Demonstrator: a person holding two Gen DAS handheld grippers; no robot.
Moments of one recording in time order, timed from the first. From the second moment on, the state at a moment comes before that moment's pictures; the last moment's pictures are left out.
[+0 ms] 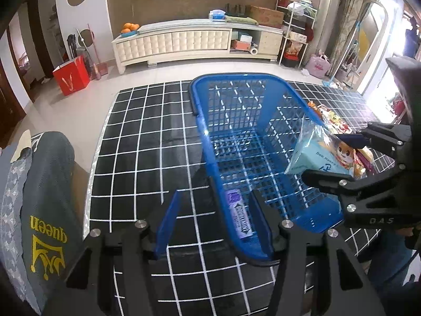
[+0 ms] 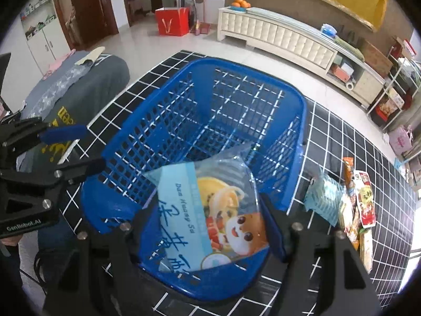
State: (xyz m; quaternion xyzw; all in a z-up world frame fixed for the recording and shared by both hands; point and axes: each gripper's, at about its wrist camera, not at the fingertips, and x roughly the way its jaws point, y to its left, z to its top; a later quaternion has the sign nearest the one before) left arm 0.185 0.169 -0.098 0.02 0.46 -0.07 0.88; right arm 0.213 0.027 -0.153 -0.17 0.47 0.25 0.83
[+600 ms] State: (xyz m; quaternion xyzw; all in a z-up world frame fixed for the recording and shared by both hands) left arm 0.180 0.174 -0.101 0.01 0.47 -0.06 0.88; right arm 0.210 0.033 -0.156 -0.18 0.48 0.24 0.83
